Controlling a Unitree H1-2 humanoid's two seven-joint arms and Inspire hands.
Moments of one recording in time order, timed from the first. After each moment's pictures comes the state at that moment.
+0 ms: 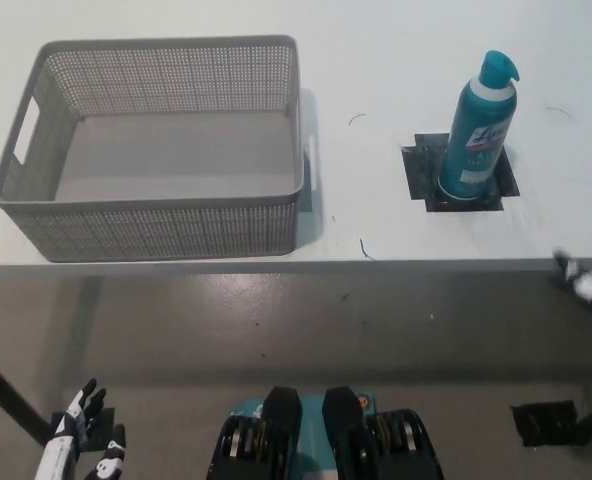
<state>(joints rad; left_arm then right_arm) 0.18 0.16 0.08 0.10 0.09 -0.32 -0.01 -0.29 -0.34 -0.10 0.13 0.04 -0.20 0.09</state>
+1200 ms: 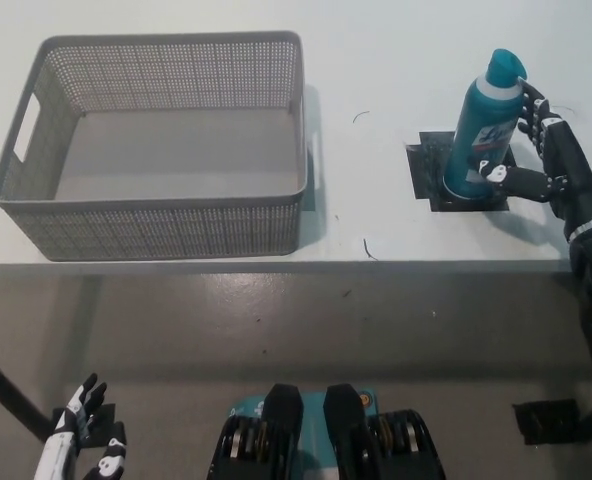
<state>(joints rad) 0.17 0.16 0.09 0.10 0.09 -0.34 -0.02 -0.72 -0.26 -0.04 0.69 -0.02 -0.15 0.09</state>
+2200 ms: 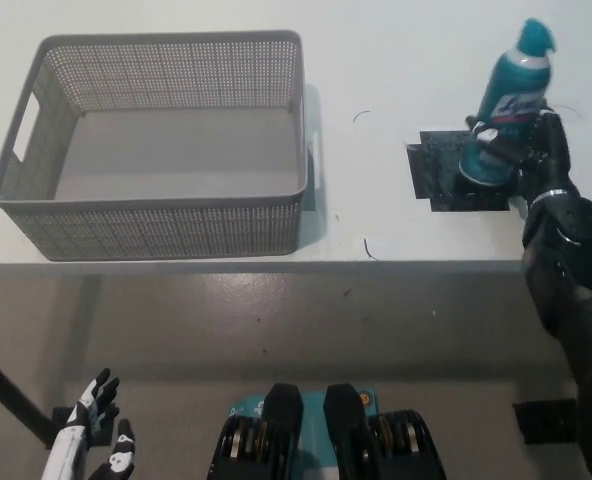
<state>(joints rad) 0.16 0.17 0.06 0.10 0.08 -0.33 -0.04 -1.02 -0.16 -0.32 1.25 0.11 -0.27 -0.10</state>
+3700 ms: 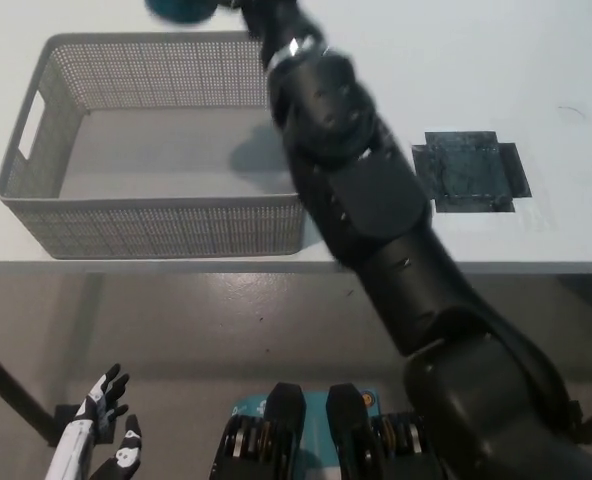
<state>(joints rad) 0.14 0.19 0.05 0.08 0.09 -0.29 -0.07 -1.20 0.20 0.07 0.79 0.05 -0.13 -0.11</state>
